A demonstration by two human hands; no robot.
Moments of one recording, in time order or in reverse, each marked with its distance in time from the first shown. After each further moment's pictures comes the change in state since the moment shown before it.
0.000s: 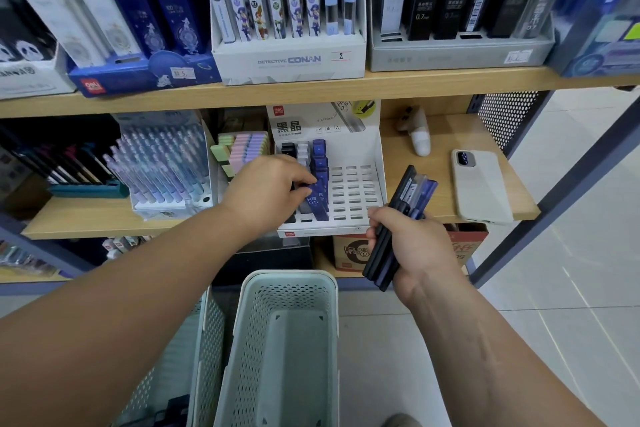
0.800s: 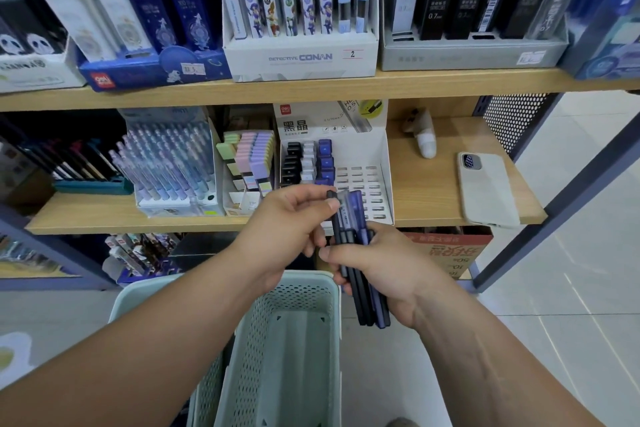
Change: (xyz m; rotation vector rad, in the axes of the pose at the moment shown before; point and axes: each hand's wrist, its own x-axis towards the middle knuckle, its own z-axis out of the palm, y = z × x) left_hand -0.040 0.056 0.003 -1.116 -0.021 -0.697; right_hand -0.018 0.009 0.009 -0.483 -0.493 0.075
